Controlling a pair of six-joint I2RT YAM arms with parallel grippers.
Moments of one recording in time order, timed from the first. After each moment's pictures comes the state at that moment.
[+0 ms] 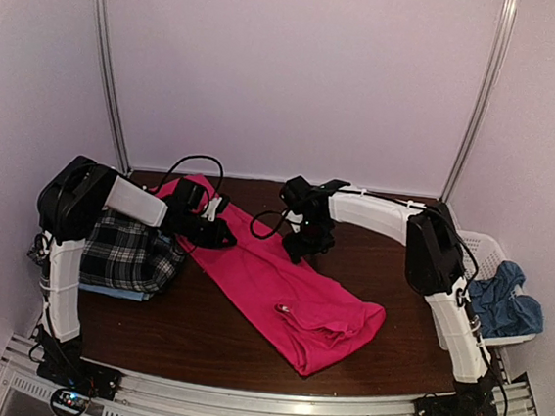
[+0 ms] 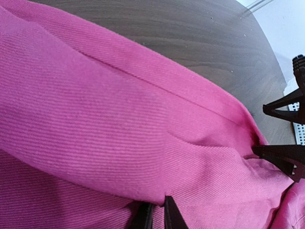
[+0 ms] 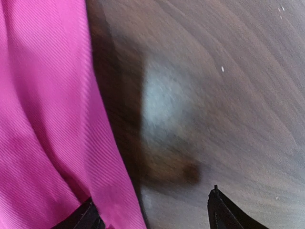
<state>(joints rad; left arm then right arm) -0.41 2.12 1.21 0.10 0.47 -0.33 0.72 2.45 2.14 -0.96 0.17 0.14</state>
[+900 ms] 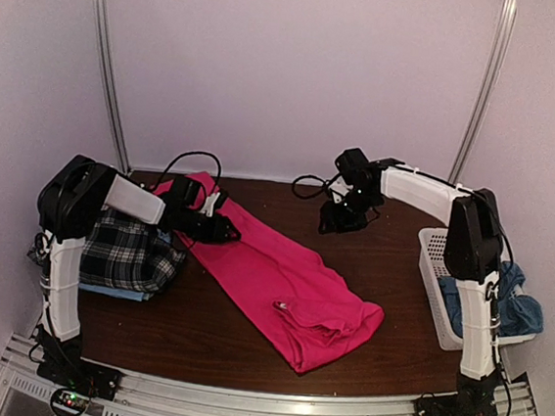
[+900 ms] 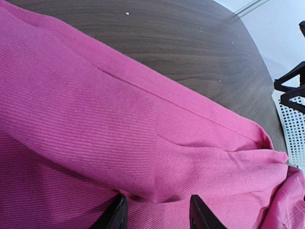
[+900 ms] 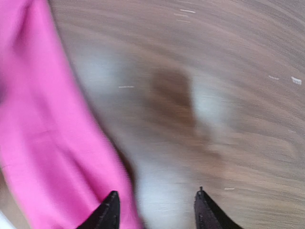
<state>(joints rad) -0.39 2.12 1.23 0.14 0.55 -0.34 0.49 2.26 1.98 -0.90 -0.08 0.18</state>
